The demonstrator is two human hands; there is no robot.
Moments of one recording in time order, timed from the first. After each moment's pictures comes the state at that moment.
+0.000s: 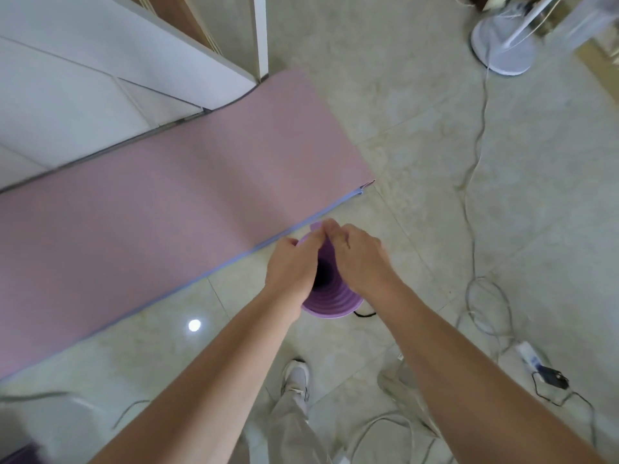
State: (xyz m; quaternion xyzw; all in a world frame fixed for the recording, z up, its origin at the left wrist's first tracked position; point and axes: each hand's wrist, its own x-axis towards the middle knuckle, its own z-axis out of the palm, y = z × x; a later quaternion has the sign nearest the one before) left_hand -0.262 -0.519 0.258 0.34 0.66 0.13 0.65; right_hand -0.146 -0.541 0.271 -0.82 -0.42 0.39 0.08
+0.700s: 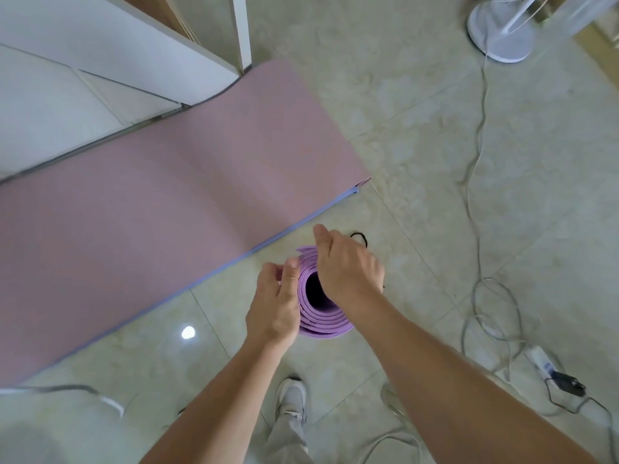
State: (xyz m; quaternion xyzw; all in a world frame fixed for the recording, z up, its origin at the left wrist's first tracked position) left_hand -0.259 -0.539 0.171 0.47 0.66 0.14 0.57; right_hand -0.139 -0.519 0.198 -0.84 -0.43 0.31 -0.01
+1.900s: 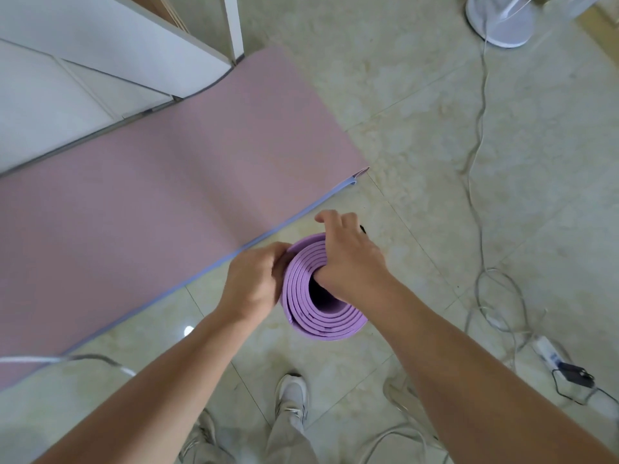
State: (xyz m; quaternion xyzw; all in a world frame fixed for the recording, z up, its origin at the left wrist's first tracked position) left_hand -0.275 -0.515 0.145 0.71 0.53 0.18 0.43; right_hand -0.123 -0.536 0.194 -0.78 -0.53 0.34 -0.03
